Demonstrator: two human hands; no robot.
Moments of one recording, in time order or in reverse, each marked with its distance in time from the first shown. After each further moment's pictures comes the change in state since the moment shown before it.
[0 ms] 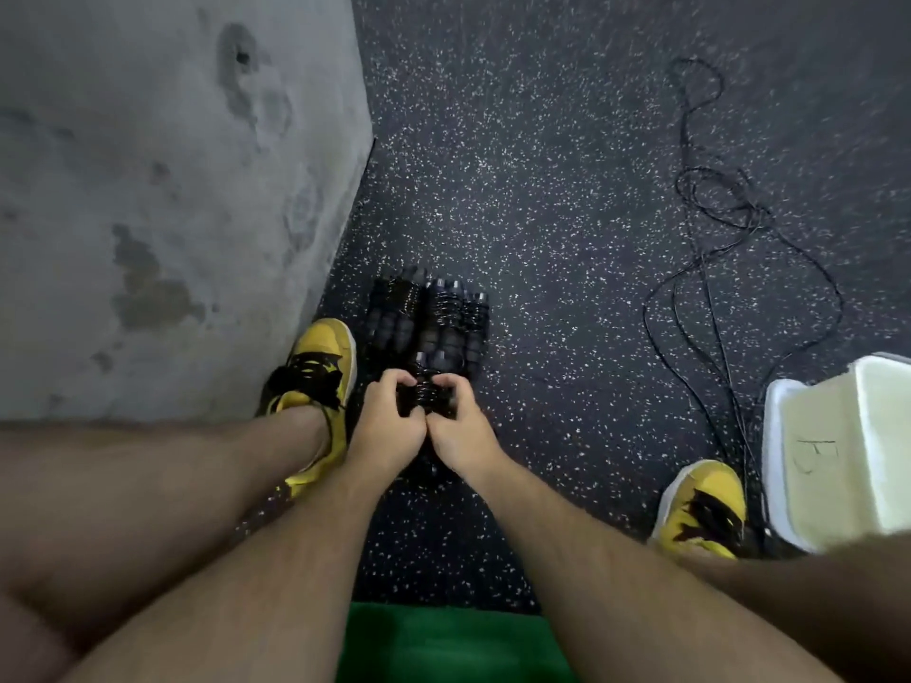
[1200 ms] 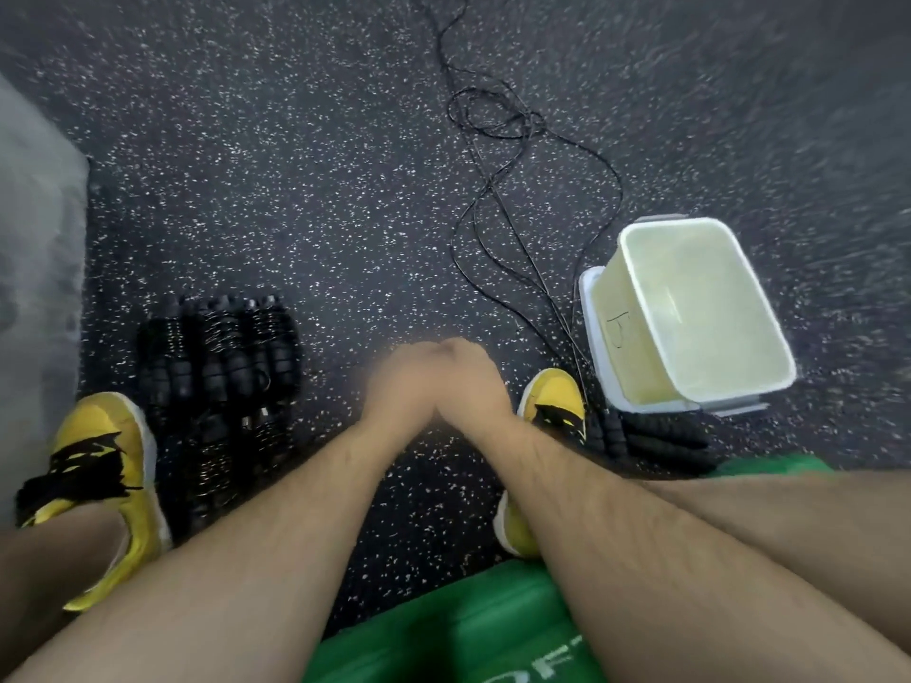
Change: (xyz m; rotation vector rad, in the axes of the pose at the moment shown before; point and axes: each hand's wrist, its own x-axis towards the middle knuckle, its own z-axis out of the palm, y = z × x) left_hand -0.016 0.130 0.195 0.308 -0.380 0.469; right_hand 0.009 0.097 -0.199 -0.289 0.514 -0.018
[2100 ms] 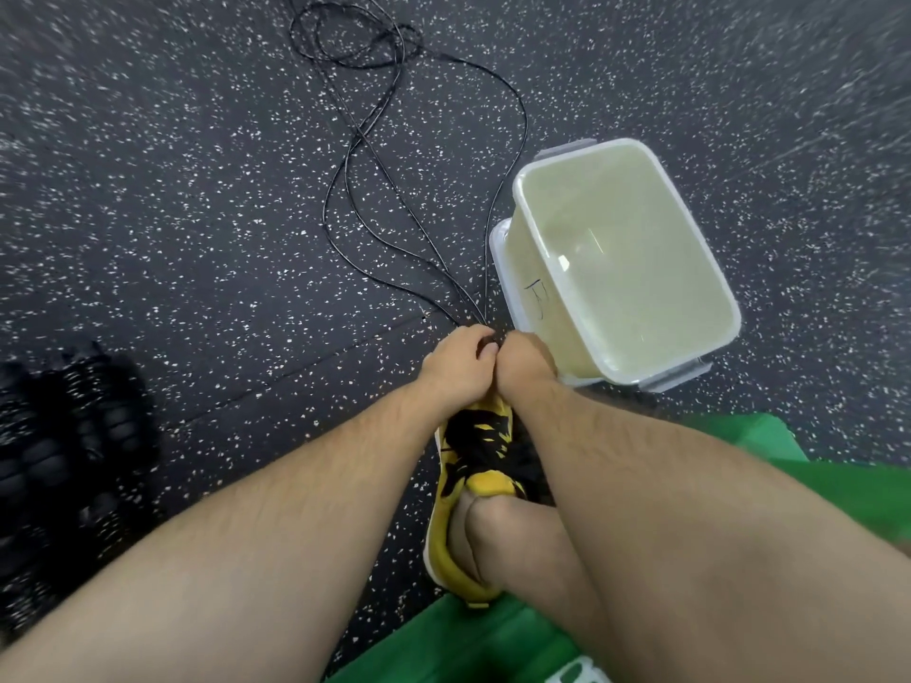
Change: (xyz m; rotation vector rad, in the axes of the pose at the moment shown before) left_hand 0.094 0.112 0.166 0.092 -0.428 0.077; right_hand 0.097 0.181 -0.081 -0.434 -0.048 0.496
